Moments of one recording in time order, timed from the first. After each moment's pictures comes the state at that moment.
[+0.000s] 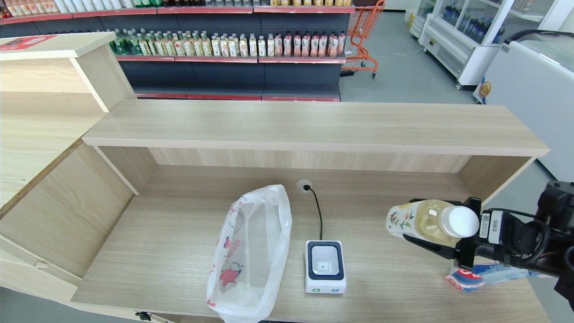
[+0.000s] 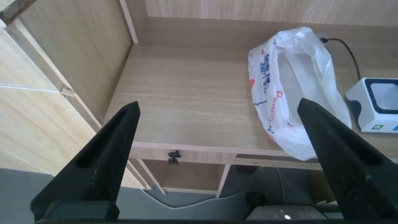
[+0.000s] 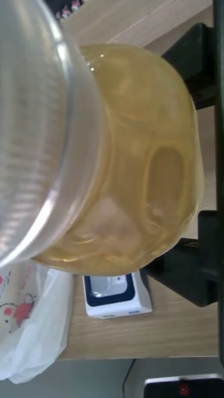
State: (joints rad) left arm 0.00 0.00 0.00 0.00 0.00 0.00; right arm 0.05 1.70 -0.32 -1.23 0.94 -0.94
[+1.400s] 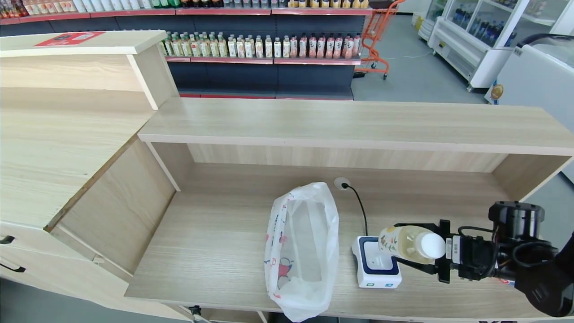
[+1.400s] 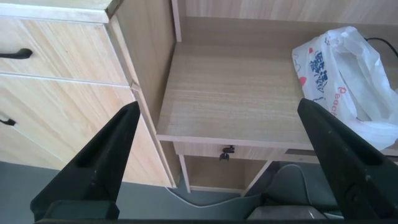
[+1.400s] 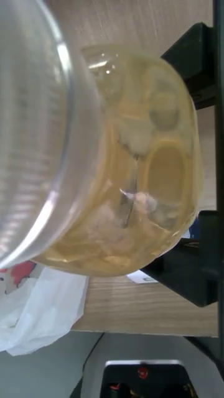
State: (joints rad) left arm 0.00 0.00 0.00 0.00 0.00 0.01; right arm -0.01 2.00 -0.38 -1.20 1.01 -1.20
